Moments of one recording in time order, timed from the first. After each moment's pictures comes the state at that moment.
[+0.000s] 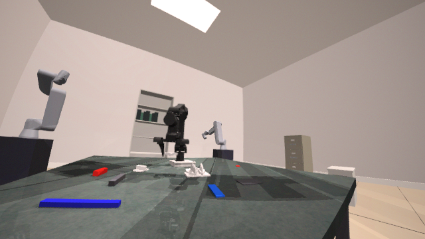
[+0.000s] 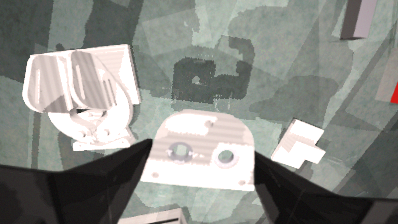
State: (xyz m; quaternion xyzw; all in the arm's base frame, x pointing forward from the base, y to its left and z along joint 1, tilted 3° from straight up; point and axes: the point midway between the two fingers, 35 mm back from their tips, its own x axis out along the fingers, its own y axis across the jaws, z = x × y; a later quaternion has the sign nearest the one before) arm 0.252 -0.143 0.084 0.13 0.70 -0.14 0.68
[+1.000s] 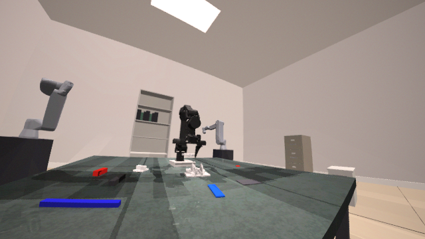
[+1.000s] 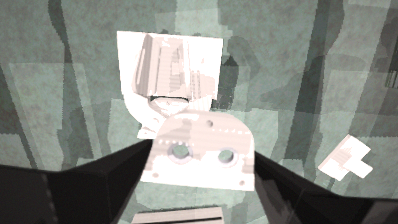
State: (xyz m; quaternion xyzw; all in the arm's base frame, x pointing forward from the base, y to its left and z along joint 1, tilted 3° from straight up) arm 0.269 -0.046 0.082 0.08 0.71 -0.09 0.69
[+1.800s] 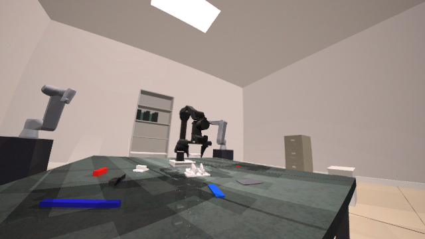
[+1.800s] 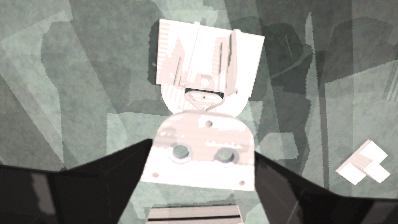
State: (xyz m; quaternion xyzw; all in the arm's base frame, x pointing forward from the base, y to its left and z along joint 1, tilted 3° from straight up) arm 0.265 -0.003 0.082 0.06 0.71 -0.06 0.69
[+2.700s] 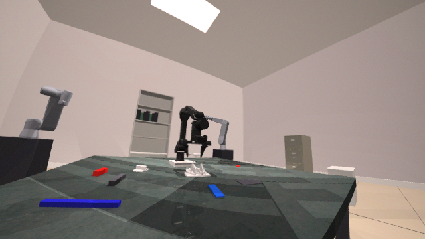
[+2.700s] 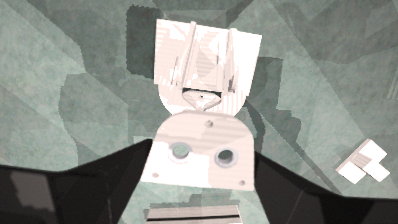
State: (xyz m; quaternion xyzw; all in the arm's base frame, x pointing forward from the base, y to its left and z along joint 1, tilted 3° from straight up) arm 0.265 -0.006 0.082 0.06 0.71 -0.06 0.69
